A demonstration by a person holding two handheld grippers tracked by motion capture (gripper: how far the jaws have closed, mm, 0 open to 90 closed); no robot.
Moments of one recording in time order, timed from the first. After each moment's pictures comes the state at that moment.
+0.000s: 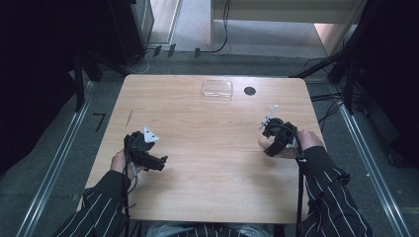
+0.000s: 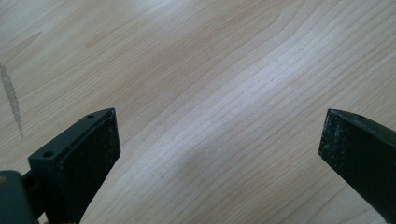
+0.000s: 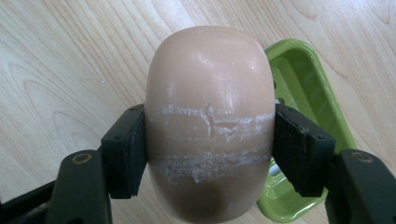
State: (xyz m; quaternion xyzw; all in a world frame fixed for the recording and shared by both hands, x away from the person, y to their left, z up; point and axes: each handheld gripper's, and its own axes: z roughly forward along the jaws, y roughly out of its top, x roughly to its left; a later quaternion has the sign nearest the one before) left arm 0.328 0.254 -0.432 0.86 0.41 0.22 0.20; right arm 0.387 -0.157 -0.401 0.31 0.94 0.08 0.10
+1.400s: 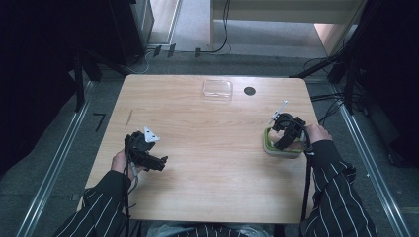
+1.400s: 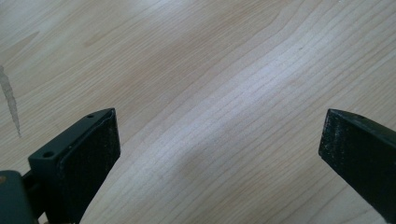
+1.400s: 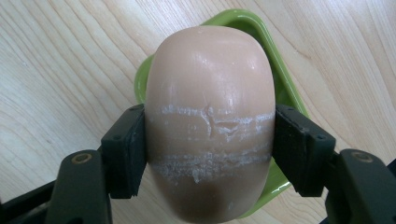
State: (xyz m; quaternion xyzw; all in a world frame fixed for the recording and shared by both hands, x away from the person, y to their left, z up) left arm 0.329 0.253 -0.433 0.86 0.42 0.22 0.20; right arm 0.412 -0.188 -0.413 0.32 0.94 0.07 0.12
